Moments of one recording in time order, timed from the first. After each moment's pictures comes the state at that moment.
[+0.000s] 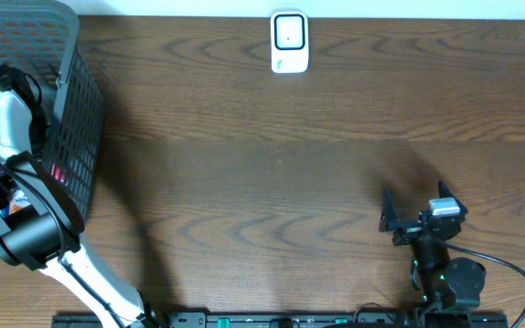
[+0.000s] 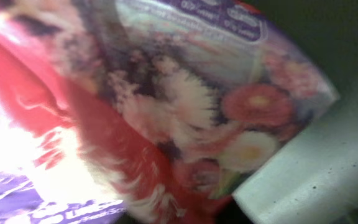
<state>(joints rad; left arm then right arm) 0.50 2.10 1.68 -1.13 -0.22 0.02 -0.03 0.01 0.01 -0.06 -0.15 -0.03</state>
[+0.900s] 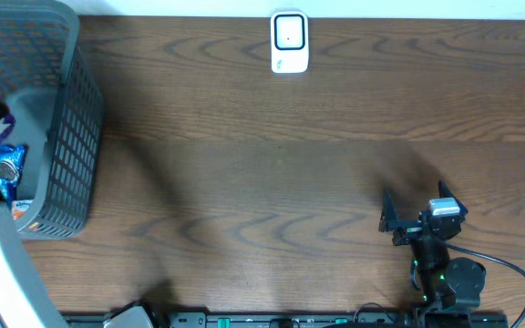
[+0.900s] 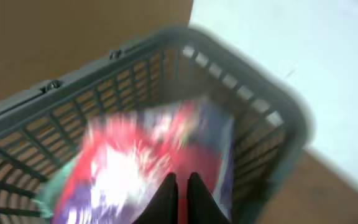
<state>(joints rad) 0.50 1.27 1.69 -0.94 -0.10 -0.27 -0.03 0.01 0.01 -0.06 -0.15 -0.03</state>
